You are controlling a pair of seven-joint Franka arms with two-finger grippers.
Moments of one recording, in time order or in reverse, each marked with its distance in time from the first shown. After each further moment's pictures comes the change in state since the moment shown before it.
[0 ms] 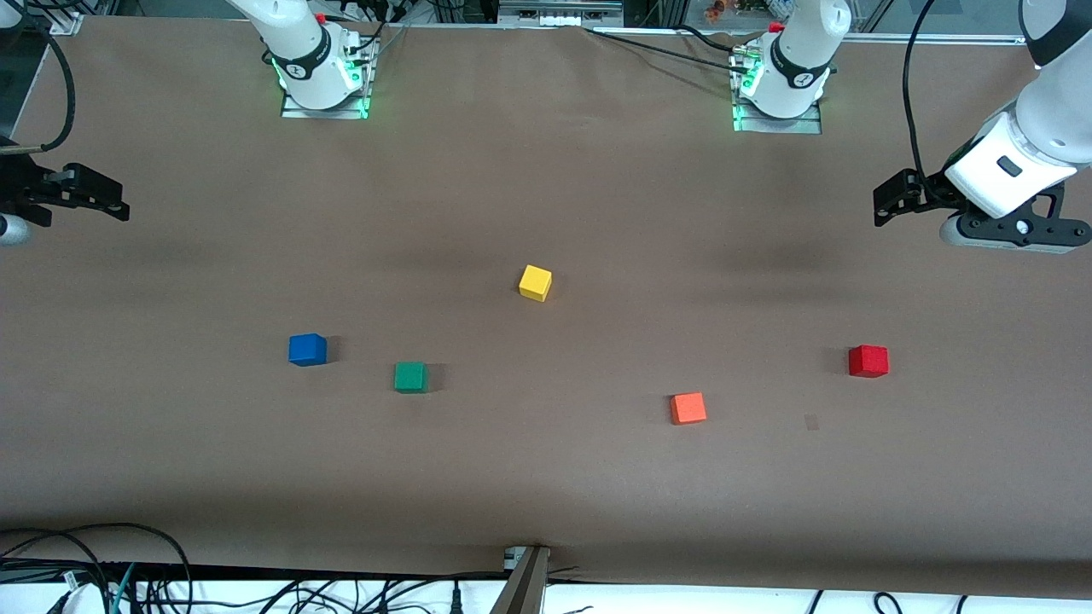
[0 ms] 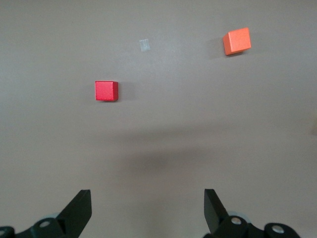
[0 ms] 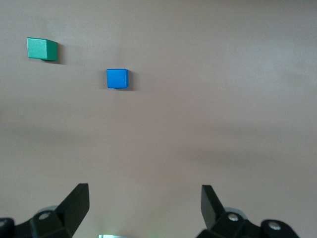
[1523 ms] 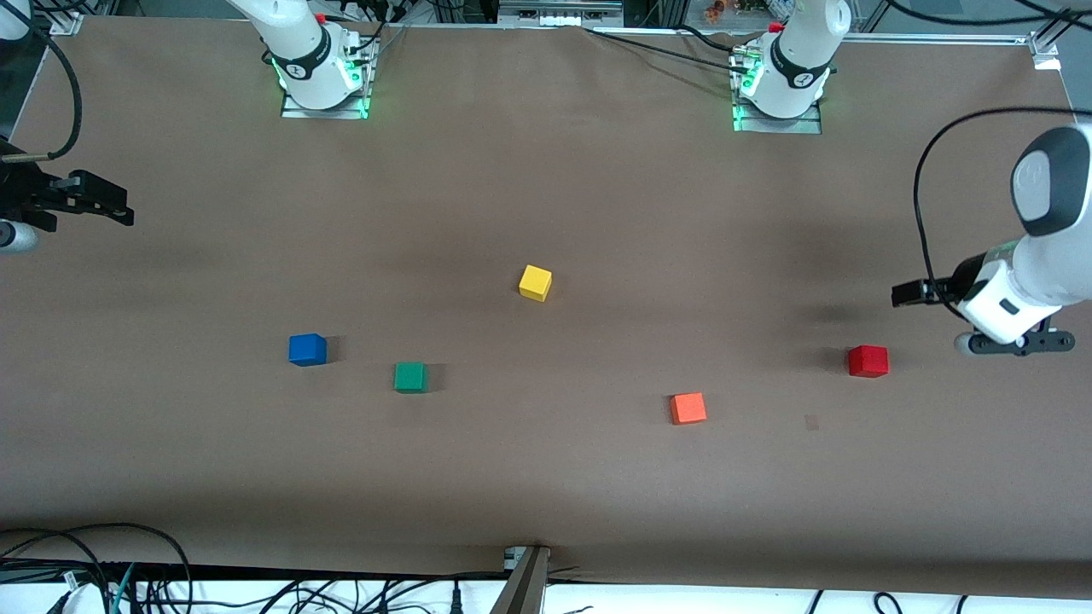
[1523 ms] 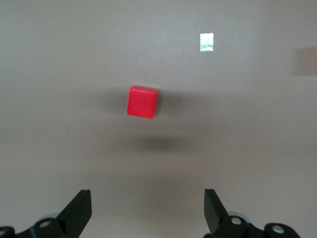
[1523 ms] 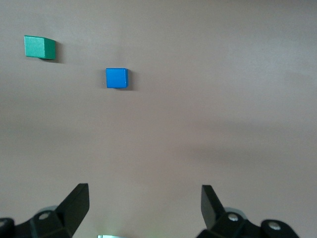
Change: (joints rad) left arm 0.155 0.311 0.012 0.009 0.046 0.215 0.021; right arm 0.000 0.022 0.002 0.000 0.000 0.007 -0.002
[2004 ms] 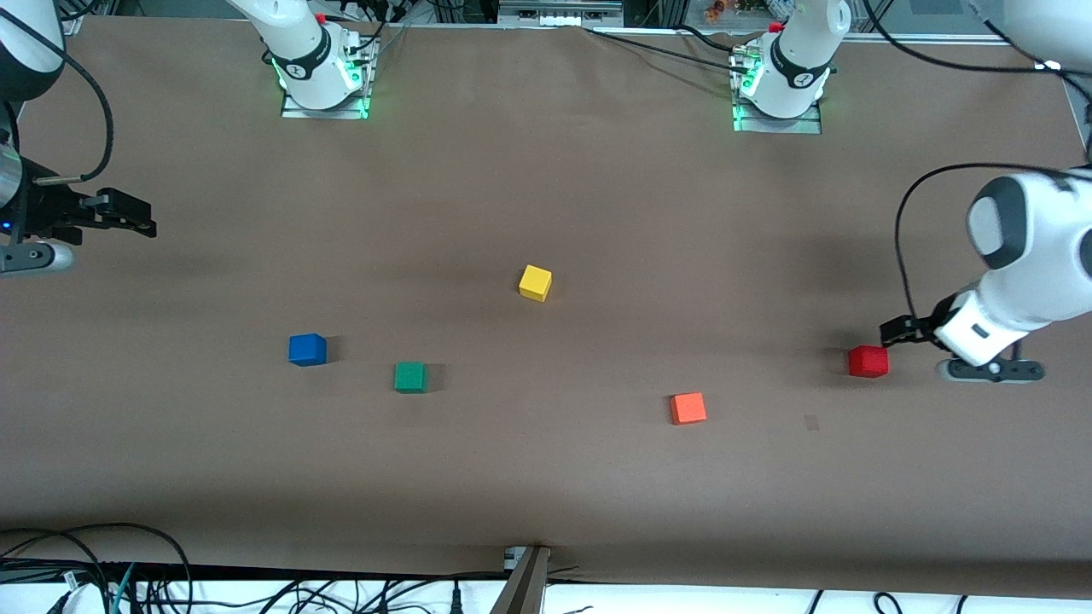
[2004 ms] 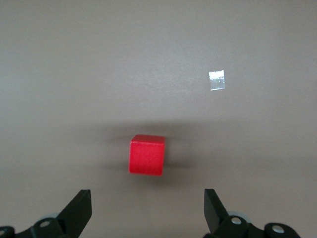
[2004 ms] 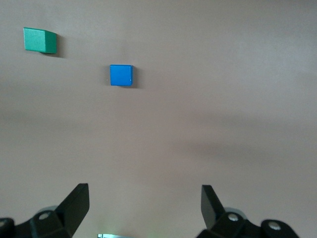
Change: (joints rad) left arm 0.032 0.080 -0.006 -0.168 0.000 0.410 0.083; right arm 0.021 0.036 0.008 0.000 0.000 0.005 0.002
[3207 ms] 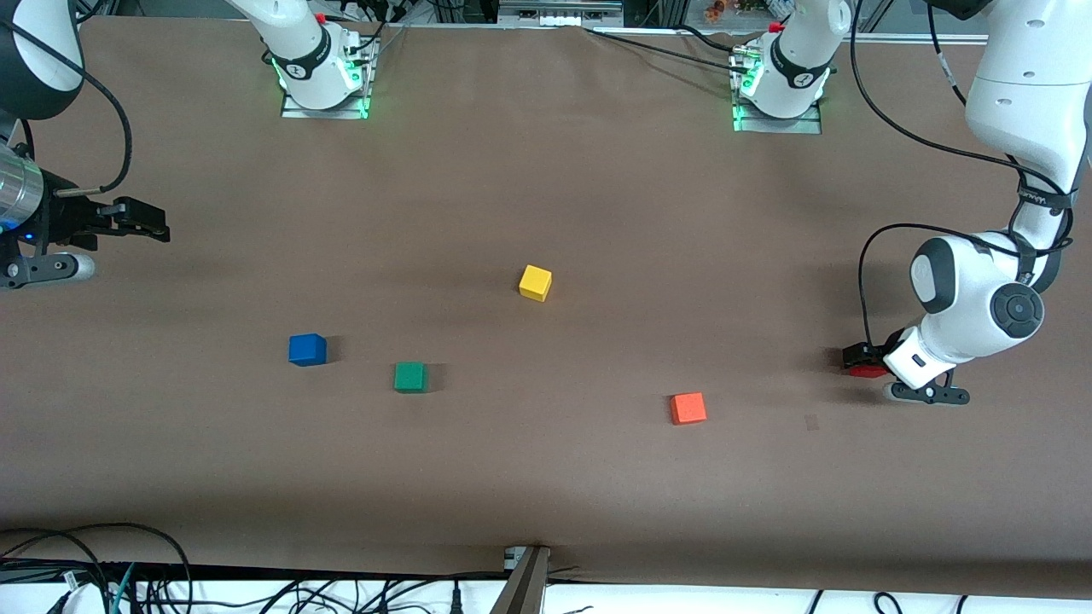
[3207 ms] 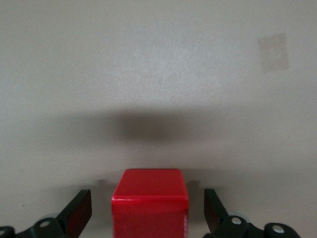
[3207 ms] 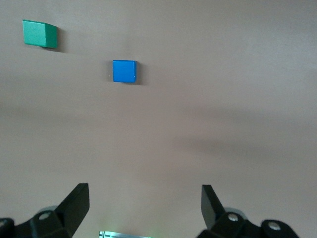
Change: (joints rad) left arm 0.048 0.252 0.001 0.021 0.001 0.212 0.125; right arm 0.005 0.026 0.001 0.000 0.018 -0.005 -0.001
